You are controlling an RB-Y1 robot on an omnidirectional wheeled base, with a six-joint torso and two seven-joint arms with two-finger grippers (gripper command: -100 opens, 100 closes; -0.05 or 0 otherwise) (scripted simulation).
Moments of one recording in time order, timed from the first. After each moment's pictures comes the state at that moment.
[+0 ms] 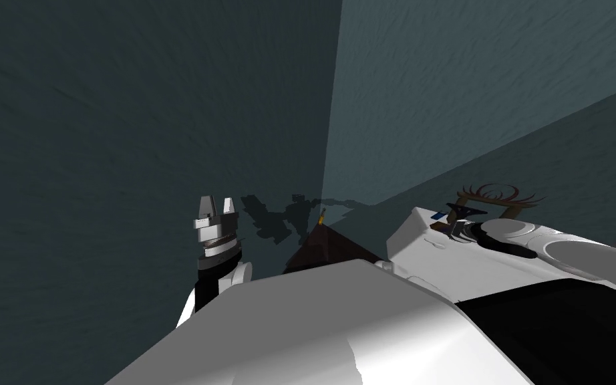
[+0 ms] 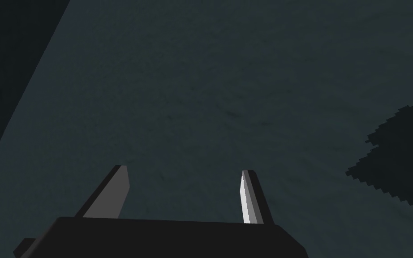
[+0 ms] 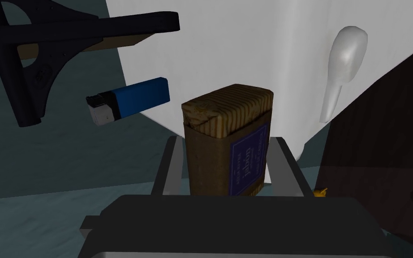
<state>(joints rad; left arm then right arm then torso) 0.52 -0.02 0.00 -2.34 -0.11 -0.59 0.01 0.21 -1.47 0.42 -0.69 0.96 -0.33 0.29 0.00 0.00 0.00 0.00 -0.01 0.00</state>
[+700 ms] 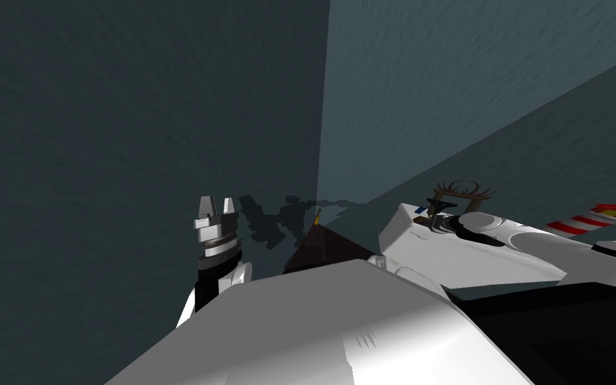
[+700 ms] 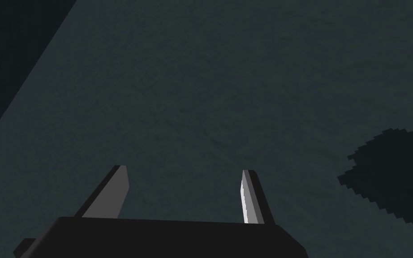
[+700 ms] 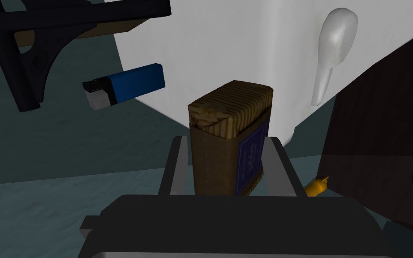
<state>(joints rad) 0.52 -0.02 0.00 -2.34 -0.11 -0.59 0.01 0.10 -1.40 0.32 -0.70 1.19 -0.40 0.25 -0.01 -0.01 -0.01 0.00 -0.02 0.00</state>
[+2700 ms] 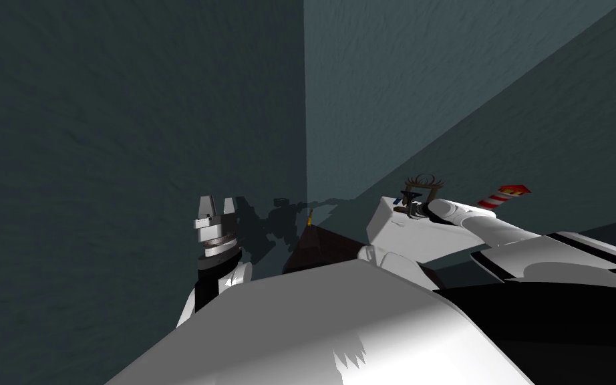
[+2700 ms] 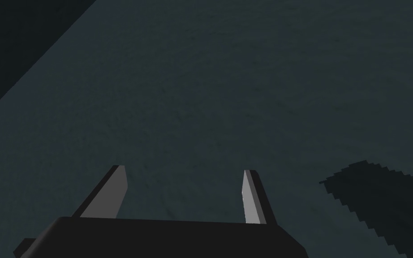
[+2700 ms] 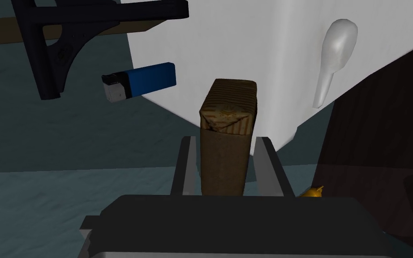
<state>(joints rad) 0.52 -0.02 0.00 -2.34 -0.11 -0.59 0.01 -0.14 -1.26 0.09 -0.71 1.75 -0.58 0.17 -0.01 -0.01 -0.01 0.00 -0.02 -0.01</state>
